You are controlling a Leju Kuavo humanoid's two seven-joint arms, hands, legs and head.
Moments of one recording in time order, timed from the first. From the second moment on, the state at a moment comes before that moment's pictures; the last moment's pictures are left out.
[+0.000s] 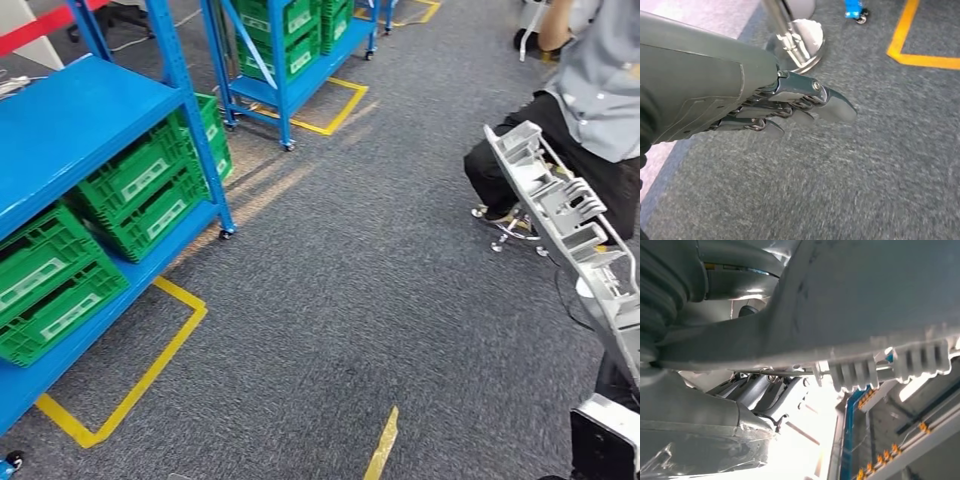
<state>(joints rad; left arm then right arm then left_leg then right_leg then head) -0.04 -0.18 1.24 -0.23 -1.30 0.24 -0.42 0.33 0.10 -0.12 -2.18 0.93 -0.69 -0.36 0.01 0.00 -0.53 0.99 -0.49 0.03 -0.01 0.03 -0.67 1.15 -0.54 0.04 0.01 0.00</state>
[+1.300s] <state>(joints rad) -0.04 -0.17 1.24 -0.23 -1.31 0.21 -0.44 0.31 0.06 -0.22 -2.19 0.99 -0.69 -0.27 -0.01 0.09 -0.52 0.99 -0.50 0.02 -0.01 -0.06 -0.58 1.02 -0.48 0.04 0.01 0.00</state>
